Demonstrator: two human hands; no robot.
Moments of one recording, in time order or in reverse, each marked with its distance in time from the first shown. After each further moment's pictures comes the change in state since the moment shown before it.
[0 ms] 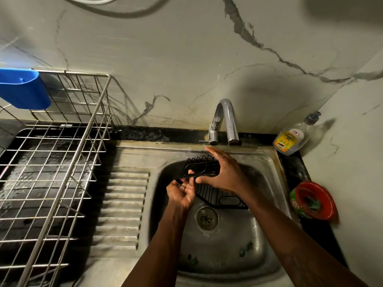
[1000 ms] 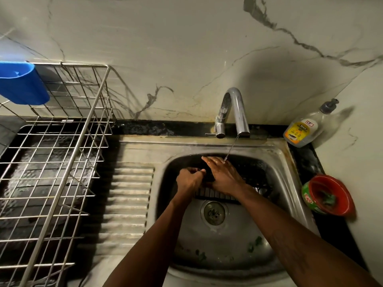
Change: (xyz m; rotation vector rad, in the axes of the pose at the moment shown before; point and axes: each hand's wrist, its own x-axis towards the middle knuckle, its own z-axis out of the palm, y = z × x) left_hand 0.026 -0.002 0.004 1.676 0.211 0.522; right_hand 0.012 0.025 0.061 -0.365 -0.196 -0.075
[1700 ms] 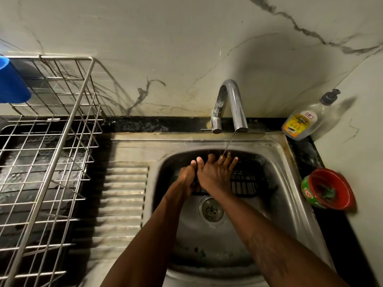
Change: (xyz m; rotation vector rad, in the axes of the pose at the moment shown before) left_hand 0.005 0.013 0.002 -0.361 -0.247 -0.305; right_hand 0.021 -0.041 0.027 0.039 0.075 0.632
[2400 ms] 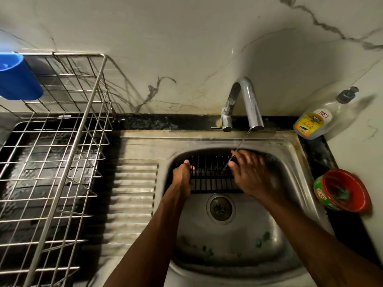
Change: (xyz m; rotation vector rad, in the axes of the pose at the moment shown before) left_hand 0.018 -0.008 -0.033 -0.116 0.177 0.085; right_hand 0.013 0.094 -0.006 -0.007 0.242 -0.316
